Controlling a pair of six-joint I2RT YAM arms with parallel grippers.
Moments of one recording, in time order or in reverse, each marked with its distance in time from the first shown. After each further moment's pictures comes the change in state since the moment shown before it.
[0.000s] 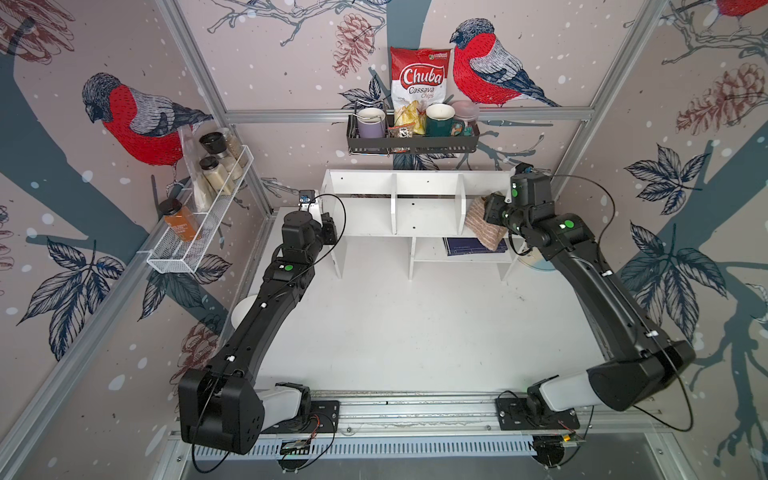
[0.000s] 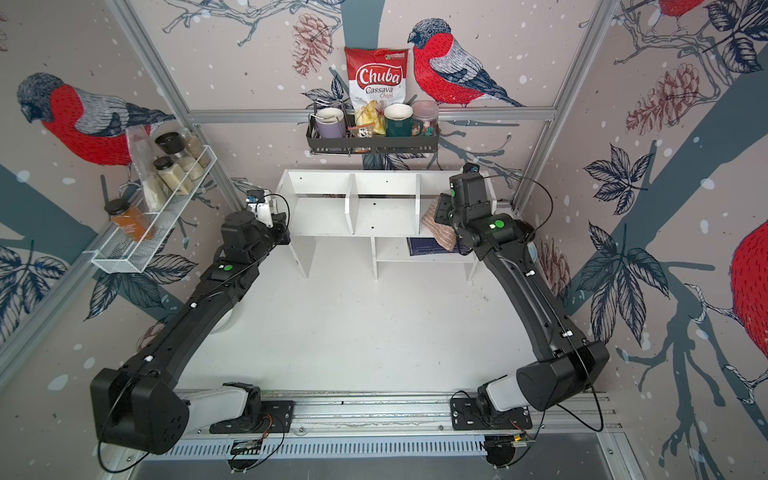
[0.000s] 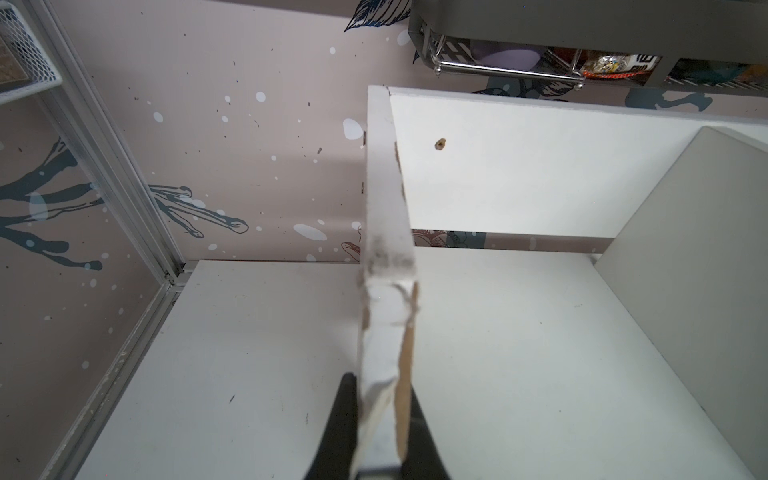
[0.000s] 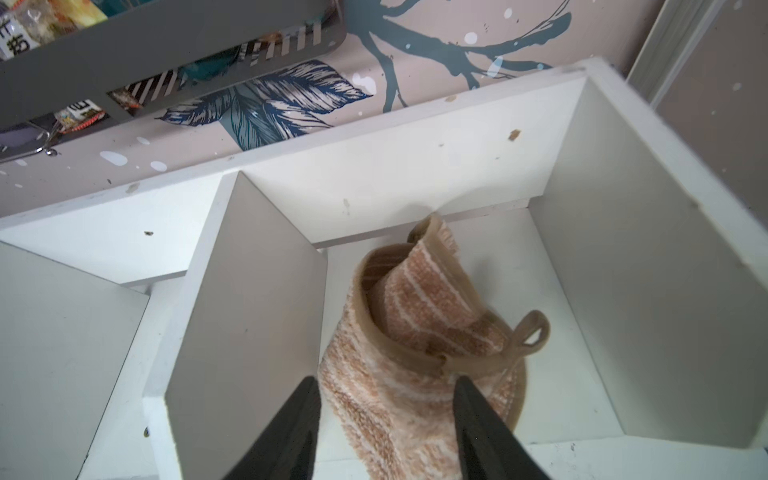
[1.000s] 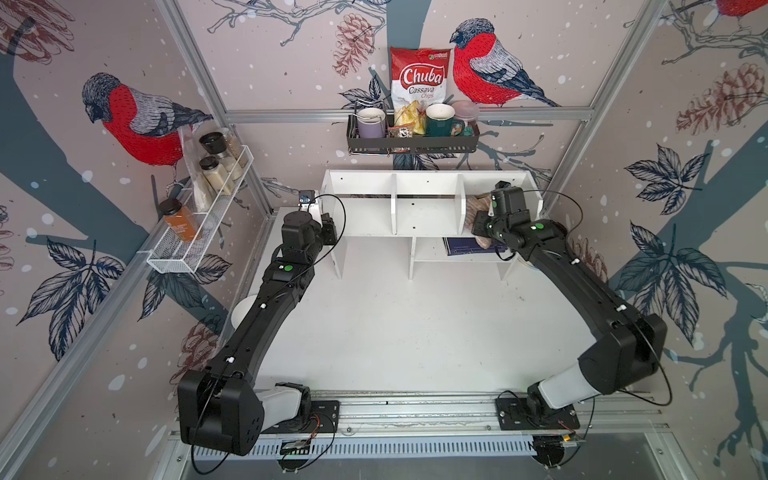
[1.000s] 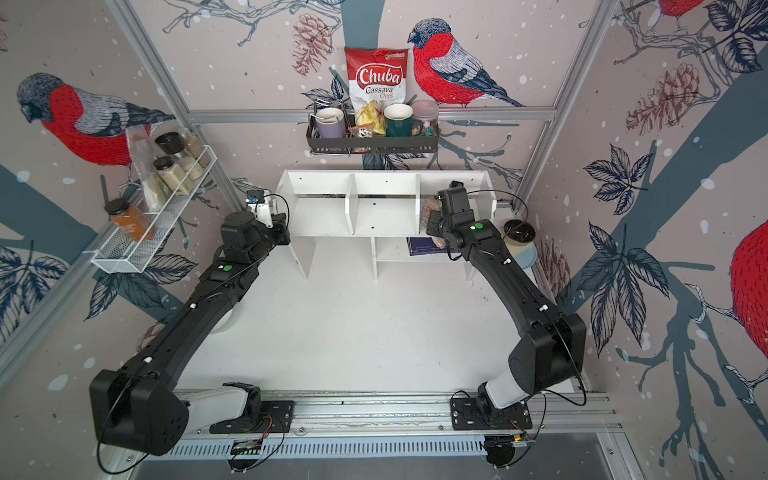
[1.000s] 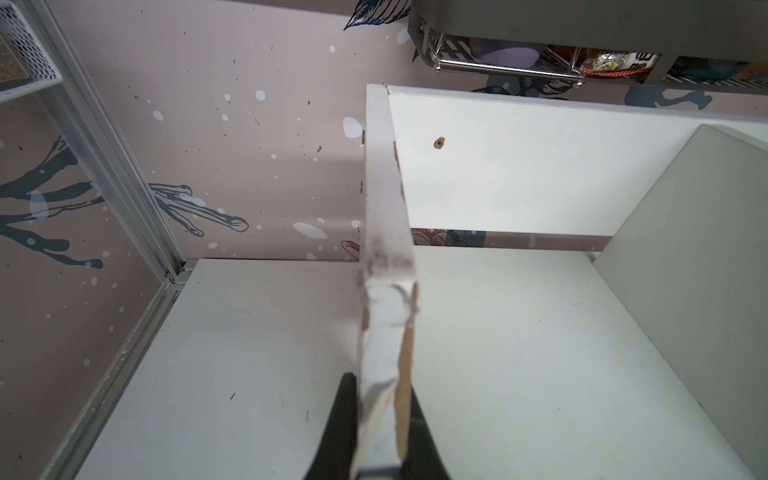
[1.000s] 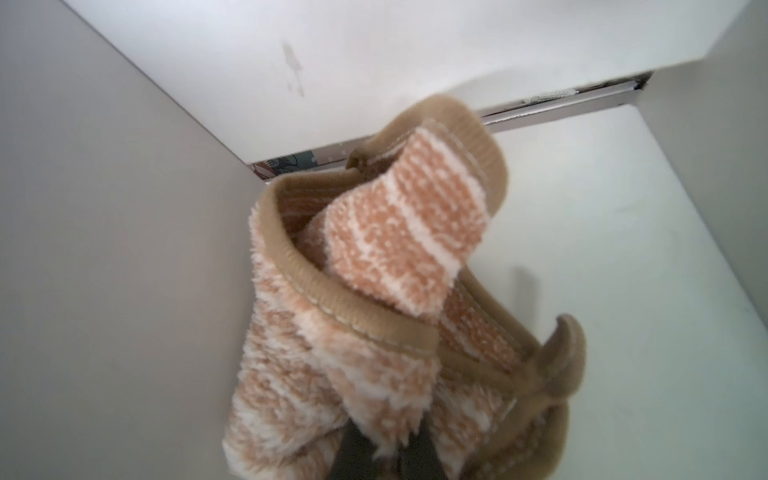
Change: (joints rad) left arm 0.000 -0.005 0.000 -0.010 0.001 0.000; right arm -0.057 0.045 -0.187 0.118 -0.063 0.006
